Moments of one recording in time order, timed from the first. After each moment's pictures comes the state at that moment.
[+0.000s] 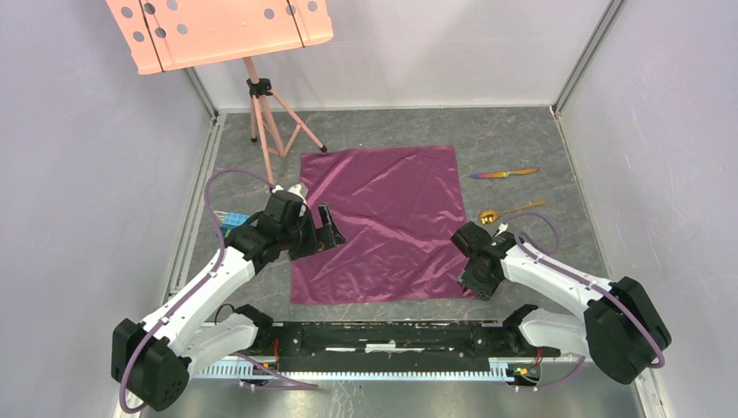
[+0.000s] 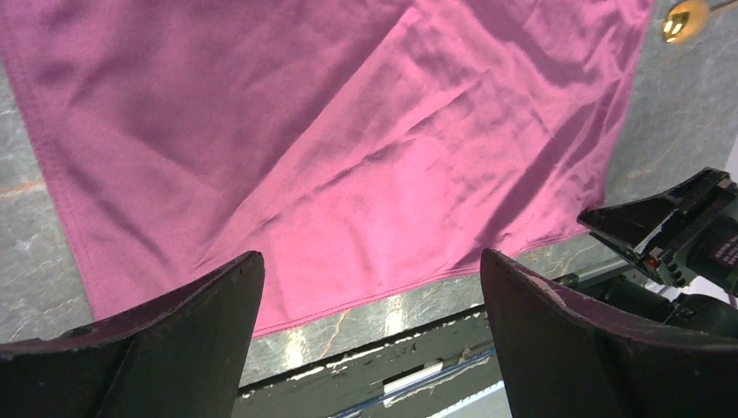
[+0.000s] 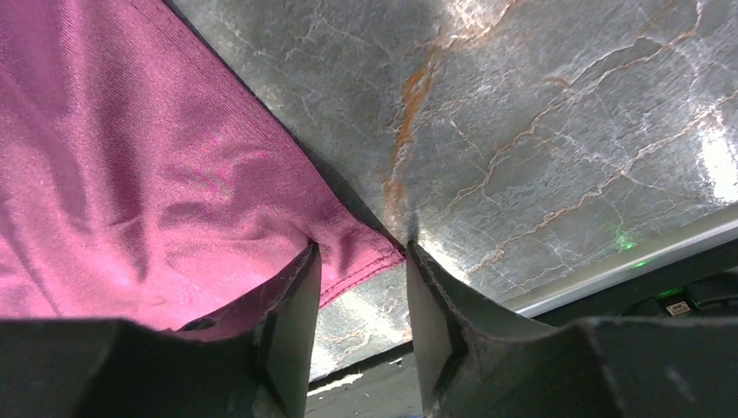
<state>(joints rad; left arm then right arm) -0.50 0.97 0.72 -0.60 0.12 -0.72 0.61 1.16 0.55 -0.89 0.22 1.25</state>
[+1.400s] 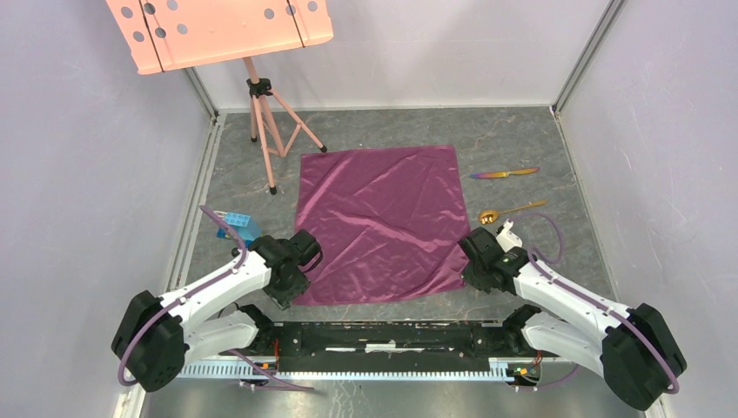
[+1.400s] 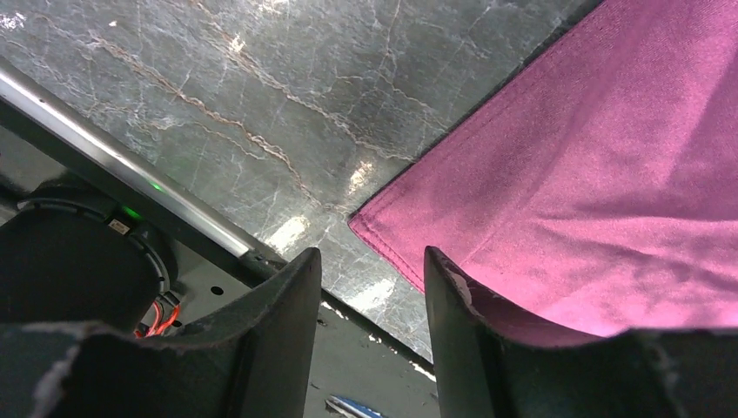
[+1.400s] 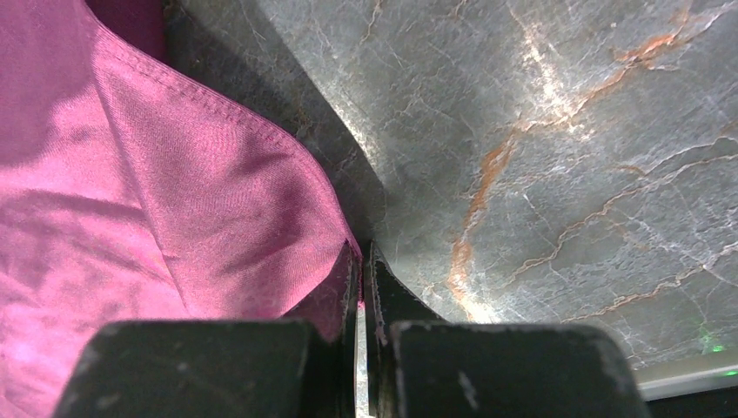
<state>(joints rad) -0.68 1.06 0.59 -1.11 -0.27 -1.49 0.62 1.00 0.43 -0.67 0.30 1.23</state>
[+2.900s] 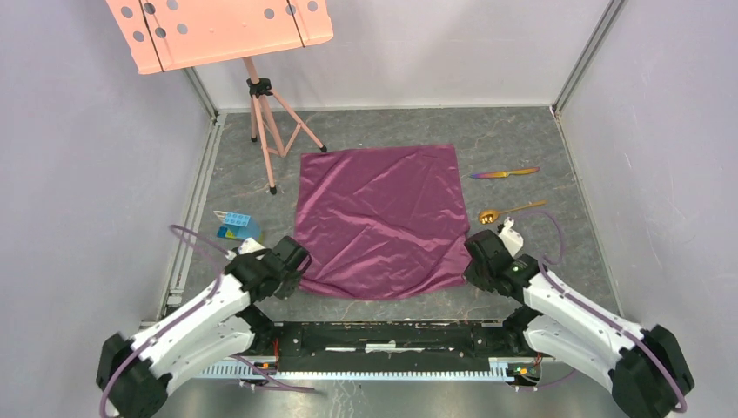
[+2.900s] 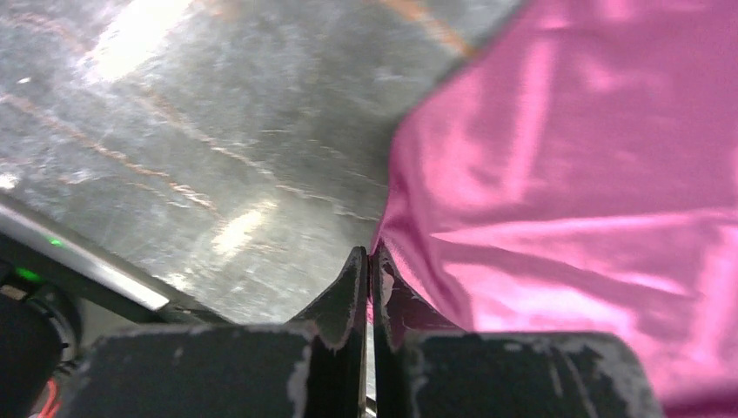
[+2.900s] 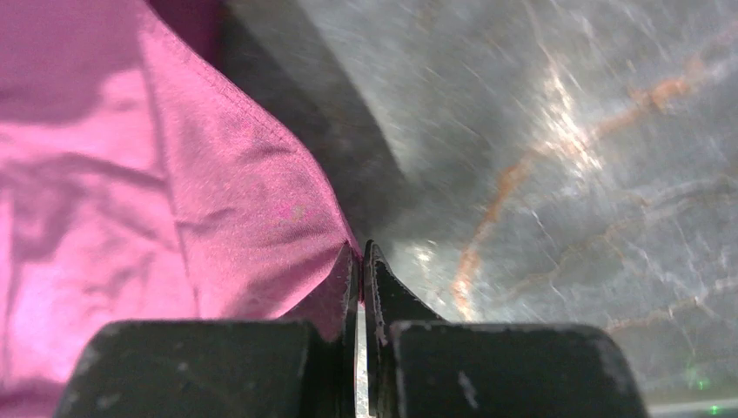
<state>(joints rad) -0.68 0.86 0.49 -0.99 -0.38 -1.59 0.61 0.90 0.40 -0.66 0.29 1.17</state>
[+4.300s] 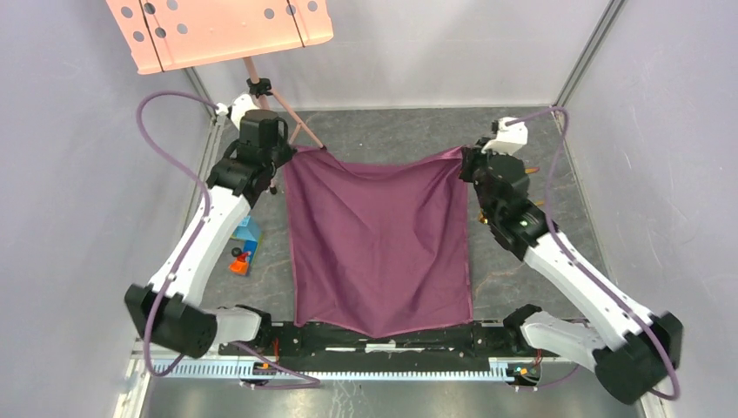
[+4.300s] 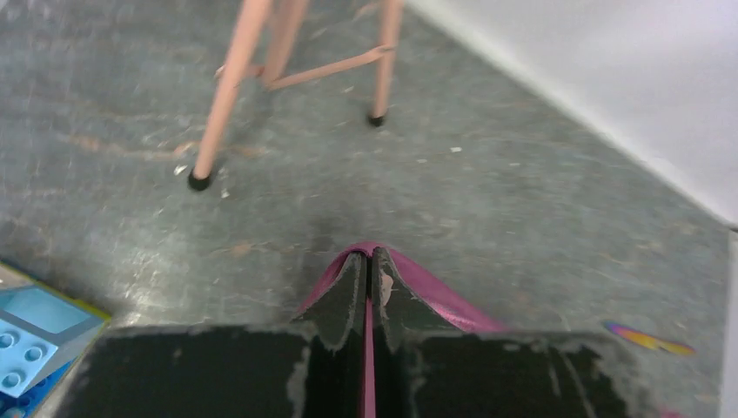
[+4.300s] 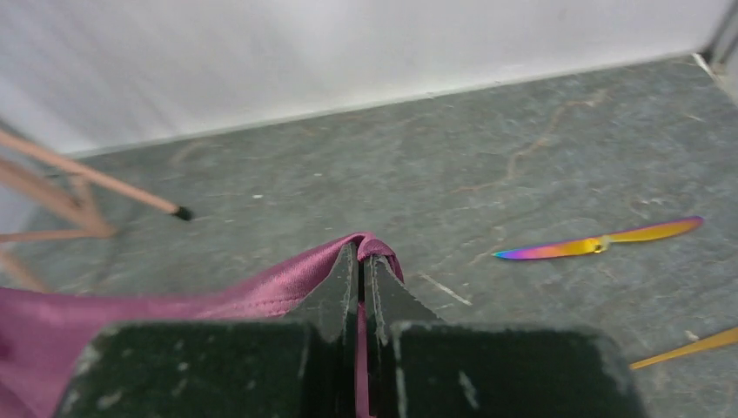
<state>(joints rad) -0.36 1.23 1.34 -0.55 -0.42 -0.67 0.55 0.99 0.90 0.01 0.48 0.31</state>
